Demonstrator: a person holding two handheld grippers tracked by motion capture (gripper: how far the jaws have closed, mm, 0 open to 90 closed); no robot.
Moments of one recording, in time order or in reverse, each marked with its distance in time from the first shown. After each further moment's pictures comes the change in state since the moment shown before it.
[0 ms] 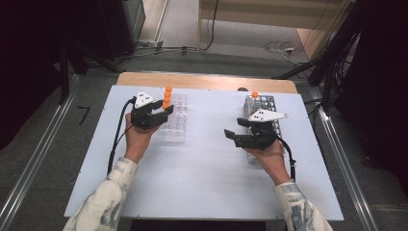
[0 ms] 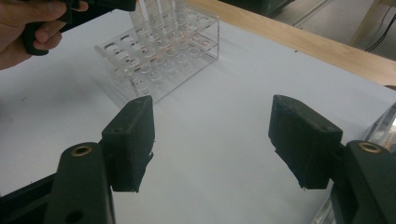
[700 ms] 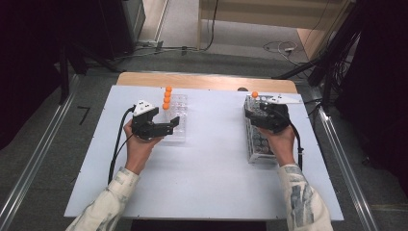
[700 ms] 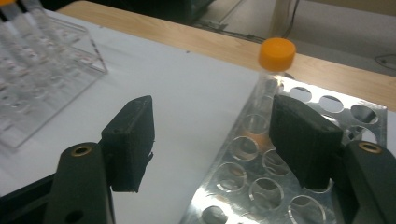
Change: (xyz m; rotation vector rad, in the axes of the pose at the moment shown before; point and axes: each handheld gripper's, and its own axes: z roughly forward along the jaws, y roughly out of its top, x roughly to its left) left arm -0.019 -0.011 -0.017 0.016 -0.054 -0.074; right arm -0.077 0.001 0.011 -0.001 -0.266 0.136
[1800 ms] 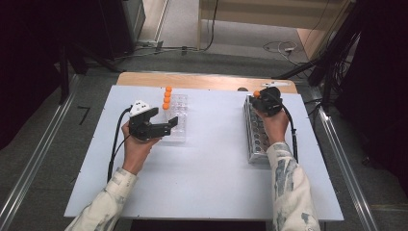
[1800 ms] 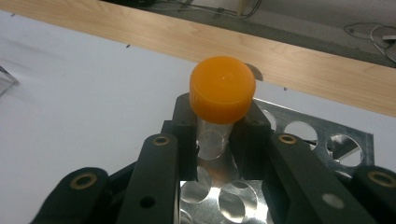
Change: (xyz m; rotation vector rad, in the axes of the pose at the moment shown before) left arm 0.000 0.002 -0.009 -0.020 -0.026 -0.004; right arm -0.030 0.025 0.057 0.095 -0.110 0.050
